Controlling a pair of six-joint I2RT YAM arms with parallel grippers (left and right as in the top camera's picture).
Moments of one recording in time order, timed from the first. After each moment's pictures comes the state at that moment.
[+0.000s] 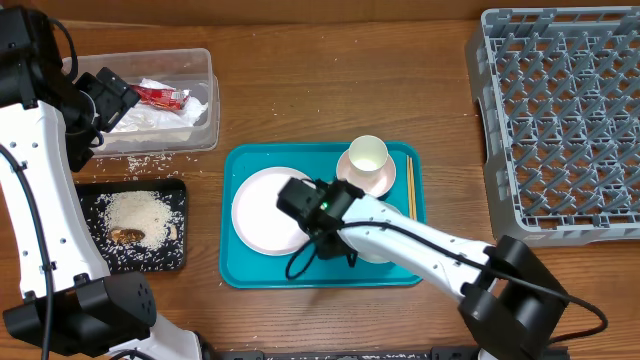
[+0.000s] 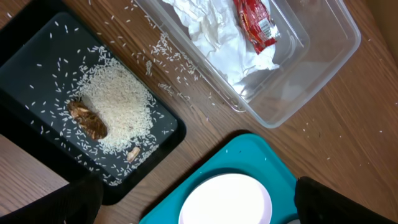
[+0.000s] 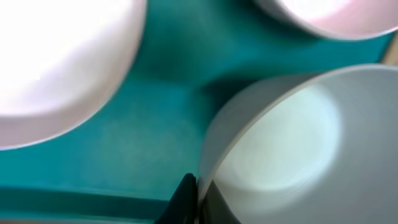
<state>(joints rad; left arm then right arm) 0.31 1.78 2.04 -1.49 0.04 -0.61 0.94 1.85 1.39 -1.13 0.18 0.70</state>
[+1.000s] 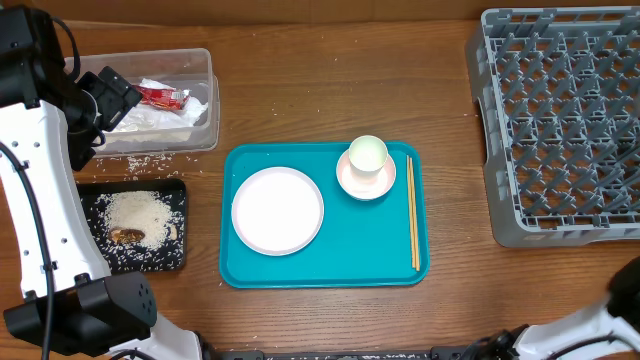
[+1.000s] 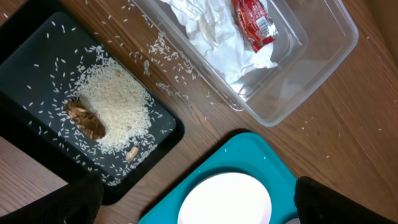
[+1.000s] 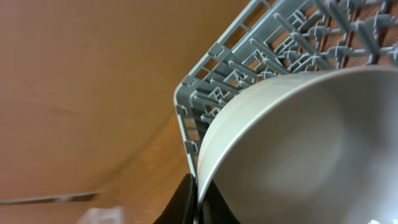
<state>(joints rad) 0.31 1.78 2.04 -1.49 0.04 -0.61 -0.87 1.94 1.92 -0.92 -0.96 0.17</state>
